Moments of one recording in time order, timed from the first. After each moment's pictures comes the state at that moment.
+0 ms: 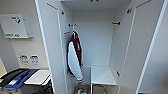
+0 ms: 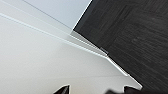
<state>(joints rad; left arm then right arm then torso) 0.69 2.62 -2.45 0.34 -0.03 -1.23 -0.96 2.62 -2.47 0.75 0.03 0.29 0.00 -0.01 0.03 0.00</state>
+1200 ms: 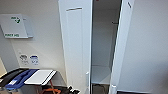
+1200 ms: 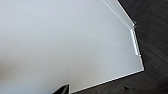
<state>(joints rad) 0.76 2.95 -2.53 0.47 0.01 -1.22 -0.95 2.85 -2.47 0.67 0.03 0.28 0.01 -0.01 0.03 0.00</state>
